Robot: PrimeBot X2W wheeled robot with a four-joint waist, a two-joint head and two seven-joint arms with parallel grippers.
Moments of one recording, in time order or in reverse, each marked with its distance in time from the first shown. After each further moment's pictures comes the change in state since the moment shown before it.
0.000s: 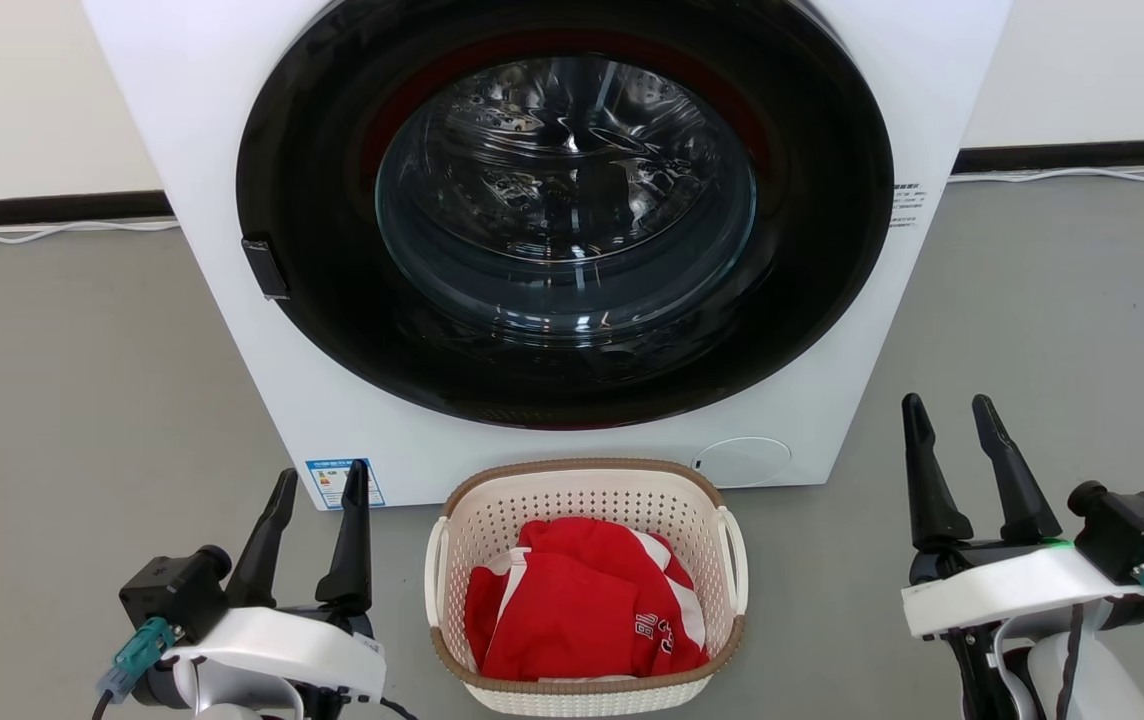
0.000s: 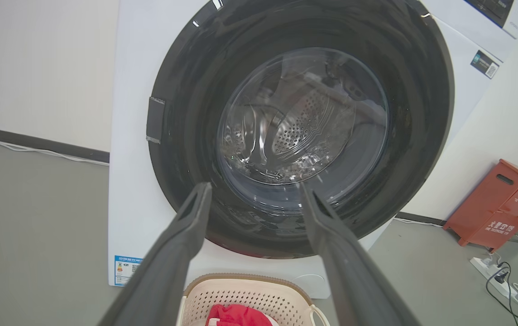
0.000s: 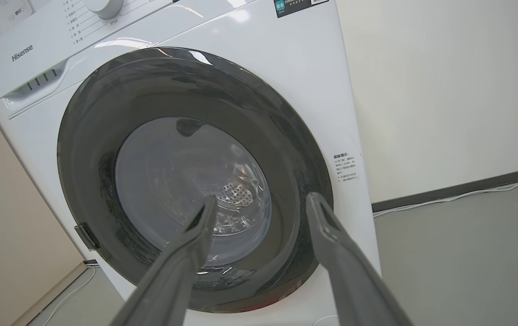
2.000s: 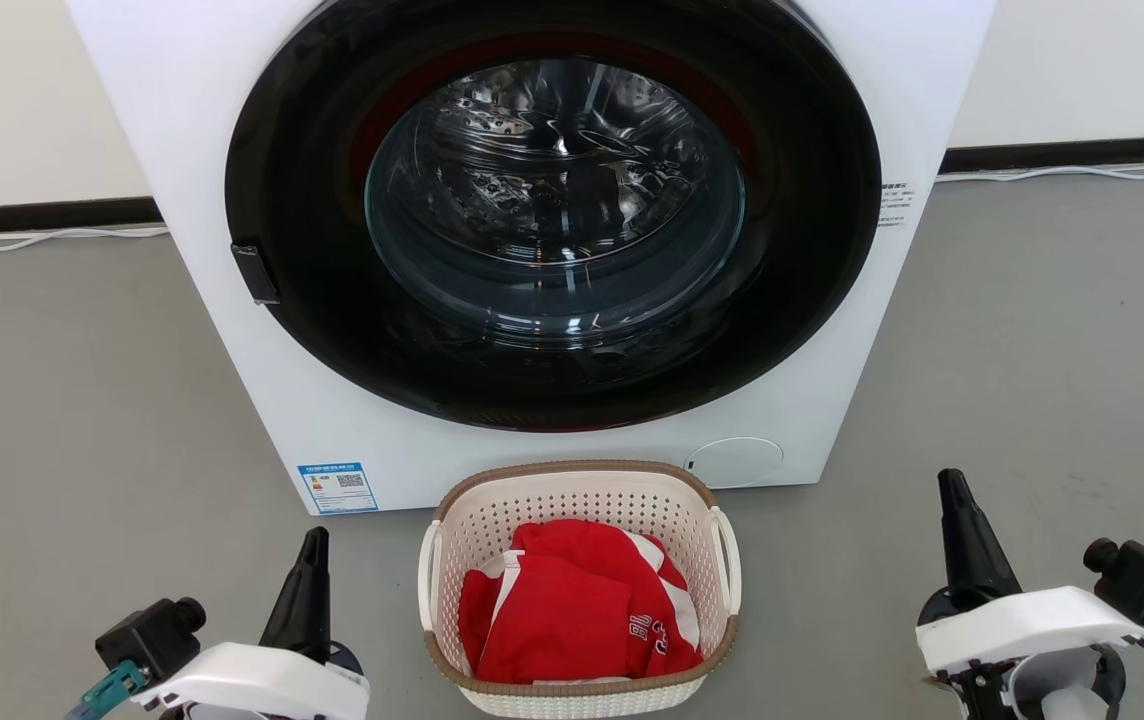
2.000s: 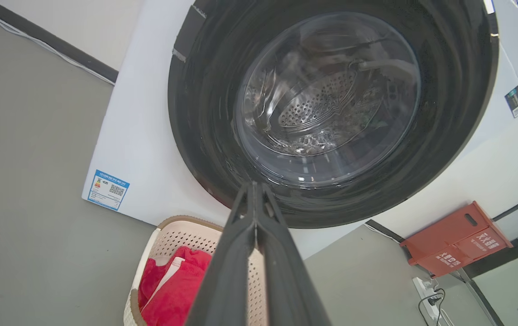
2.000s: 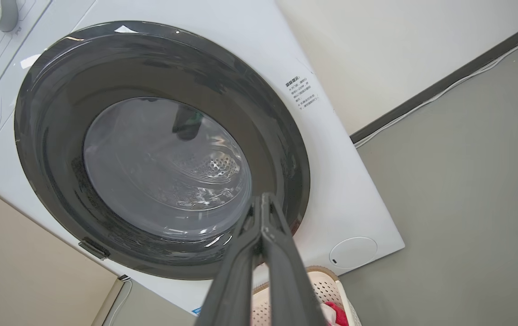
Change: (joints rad) left arm 0.048 -0.011 0.021 0.055 -0.277 0.001 0.091; right arm 0.058 0.021 -0.021 0.064 0.286 0.000 0.082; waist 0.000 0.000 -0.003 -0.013
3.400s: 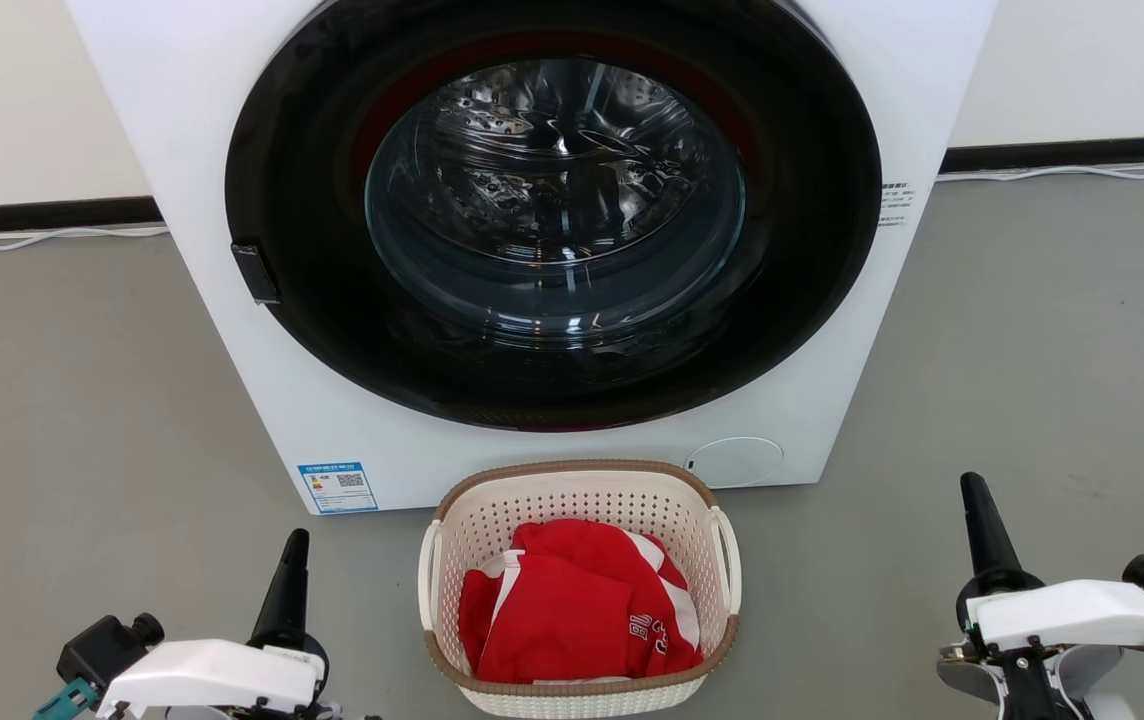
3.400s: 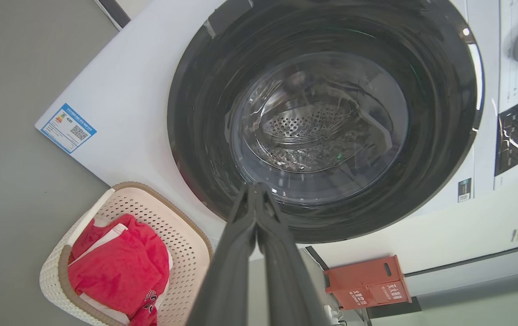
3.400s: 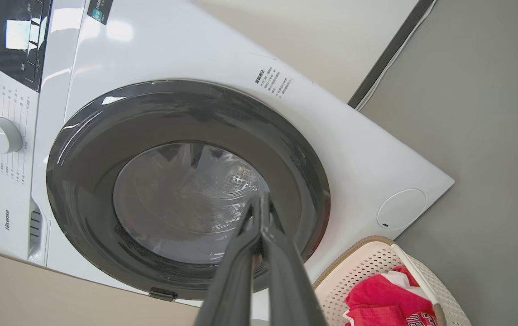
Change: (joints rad) left arm -0.004 0.002 0.044 -0.012 -0.410 0.000 0.122; right arm 0.001 0.017 -0.065 -0.024 0.416 0.000 0.126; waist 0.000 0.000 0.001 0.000
